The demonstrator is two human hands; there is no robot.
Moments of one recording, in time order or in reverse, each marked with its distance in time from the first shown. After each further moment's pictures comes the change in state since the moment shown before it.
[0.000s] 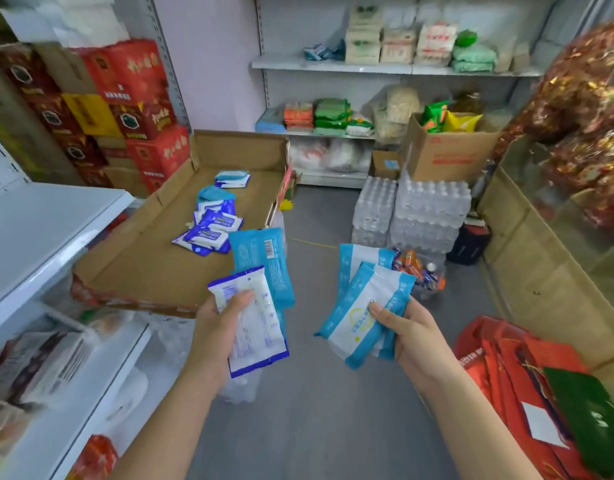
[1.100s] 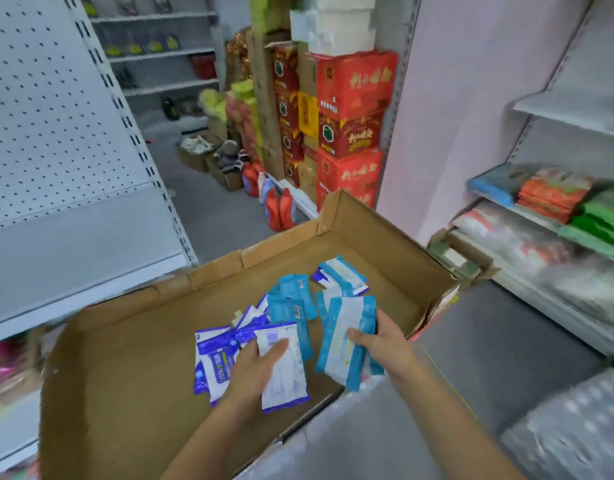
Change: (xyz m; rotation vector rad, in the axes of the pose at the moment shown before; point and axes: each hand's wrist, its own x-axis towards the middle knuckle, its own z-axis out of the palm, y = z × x) left_hand 0.500 0.035 0.105 0.014 0.647 -0.054; right_hand 0.709 -0.064 0.194 -0.622 -0.719 0.133
